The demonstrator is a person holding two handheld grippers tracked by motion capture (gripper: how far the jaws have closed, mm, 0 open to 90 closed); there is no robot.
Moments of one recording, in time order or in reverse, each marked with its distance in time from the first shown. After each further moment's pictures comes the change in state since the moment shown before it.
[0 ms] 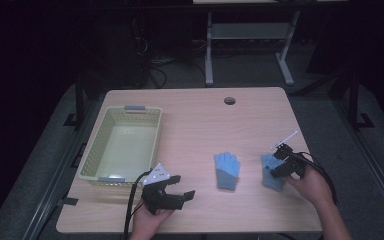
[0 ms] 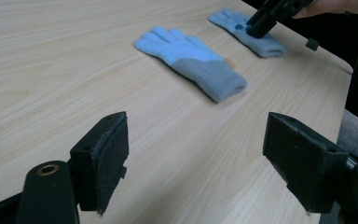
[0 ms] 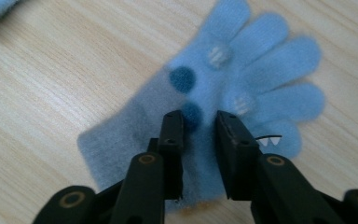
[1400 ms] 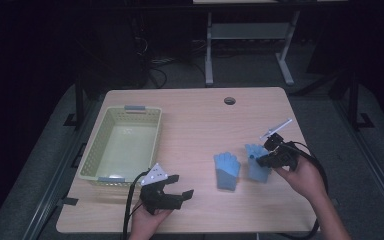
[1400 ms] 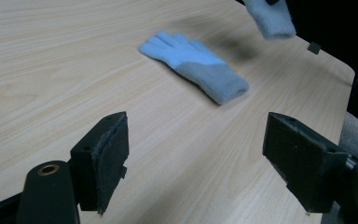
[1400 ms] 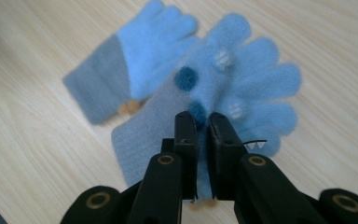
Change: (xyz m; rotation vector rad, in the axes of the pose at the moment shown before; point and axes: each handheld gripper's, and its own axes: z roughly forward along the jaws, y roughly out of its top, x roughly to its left) left arm 0.001 0.000 -0.004 -0.018 0.011 -0.006; right arm 0.047 0.035 -0.058 -0.166 0.064 -0.137
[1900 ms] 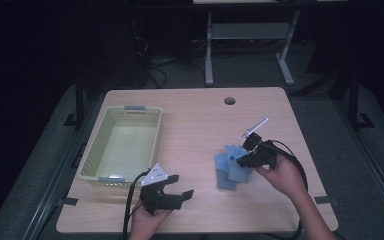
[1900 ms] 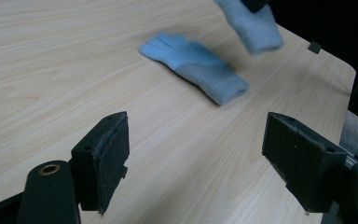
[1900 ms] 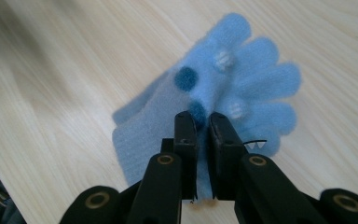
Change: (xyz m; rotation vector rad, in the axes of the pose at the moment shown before) left arm -0.001 0.000 -0.001 -0.004 0.004 0.011; right arm 0.034 0.032 0.020 -0.004 0.078 -0.070
